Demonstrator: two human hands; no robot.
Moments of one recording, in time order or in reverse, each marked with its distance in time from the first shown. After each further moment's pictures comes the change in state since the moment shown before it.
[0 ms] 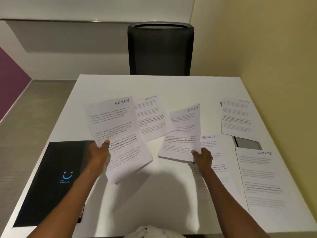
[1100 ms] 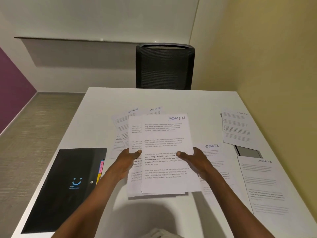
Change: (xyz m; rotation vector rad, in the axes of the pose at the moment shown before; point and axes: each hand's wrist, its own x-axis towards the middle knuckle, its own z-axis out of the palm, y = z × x) left_hand -0.007 -0.009 0.012 0.031 -0.588 -0.127; right_hand -0.092 -0.084 -0.024 0.228 -0.502 -0.159
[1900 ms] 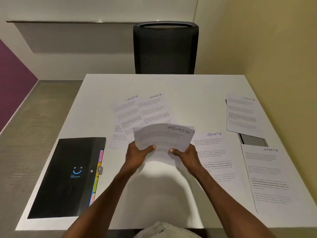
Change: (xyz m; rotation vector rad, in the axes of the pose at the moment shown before) left_hand -0.007 -0.021 0.050 0.231 0.206 0.314; right_hand 0.017 0.038 0.030 0.091 0.081 -0.082
